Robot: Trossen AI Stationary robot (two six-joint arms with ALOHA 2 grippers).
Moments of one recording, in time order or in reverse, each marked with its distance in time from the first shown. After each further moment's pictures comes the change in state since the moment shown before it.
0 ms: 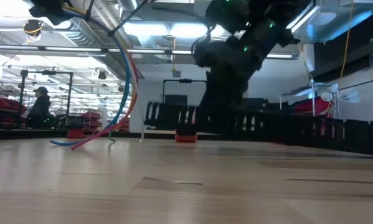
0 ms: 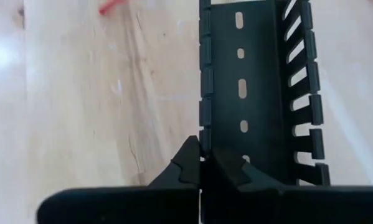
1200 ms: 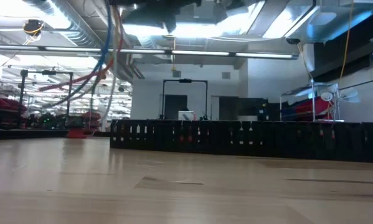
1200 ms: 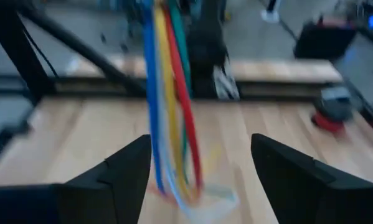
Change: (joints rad) left arm 0.000 -0.125 0.125 -0.039 0.178 0.004; right arm 0.032 0.125 0.473 0.192 0.051 -0.347
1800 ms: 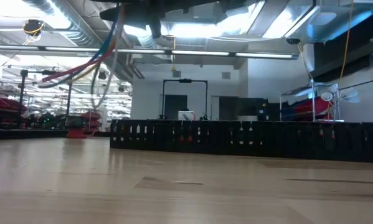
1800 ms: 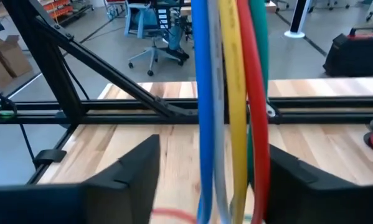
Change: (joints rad) left arm 0.001 0.003 0.000 0.136 -0.034 0.053; right arm 0.013 0.087 -0.001 0.186 -0.077 0.069
